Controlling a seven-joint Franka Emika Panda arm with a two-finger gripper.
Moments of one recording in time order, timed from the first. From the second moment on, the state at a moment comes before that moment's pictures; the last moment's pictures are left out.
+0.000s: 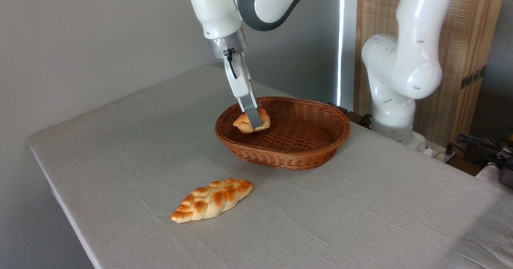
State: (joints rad) arm -0.42 -0.34 -0.04 -2.35 -0.04 1.83 0.94
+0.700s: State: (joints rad) arm -0.43 -0.34 -0.03 -2.34 -0.04 1.86 0.94
